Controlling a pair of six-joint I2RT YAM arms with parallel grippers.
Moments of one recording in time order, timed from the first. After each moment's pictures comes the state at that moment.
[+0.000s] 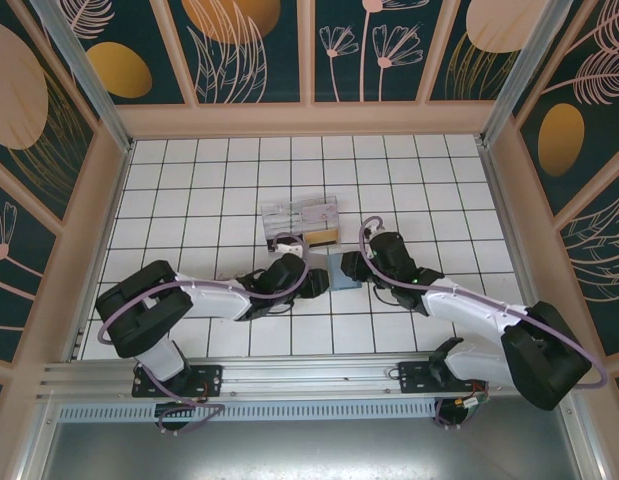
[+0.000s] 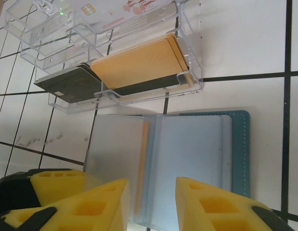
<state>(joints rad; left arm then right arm) -0.96 1.65 0.63 0.36 -0.05 -0.92 0.67 1.18 0.48 0.04 -0.06 0.67</state>
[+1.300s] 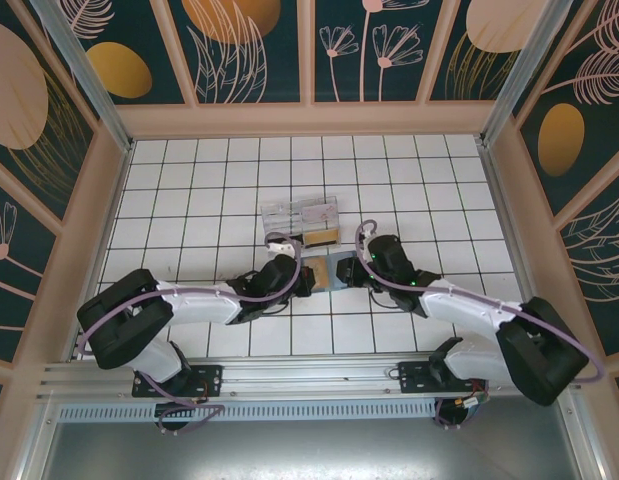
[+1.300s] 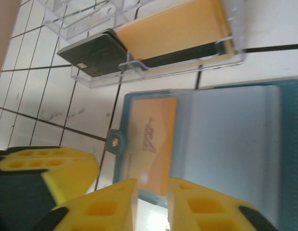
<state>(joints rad) -0.97 1.54 0.57 0.31 -0.14 -0.93 0.69 1.24 0.47 0.10 -0.20 0.68</state>
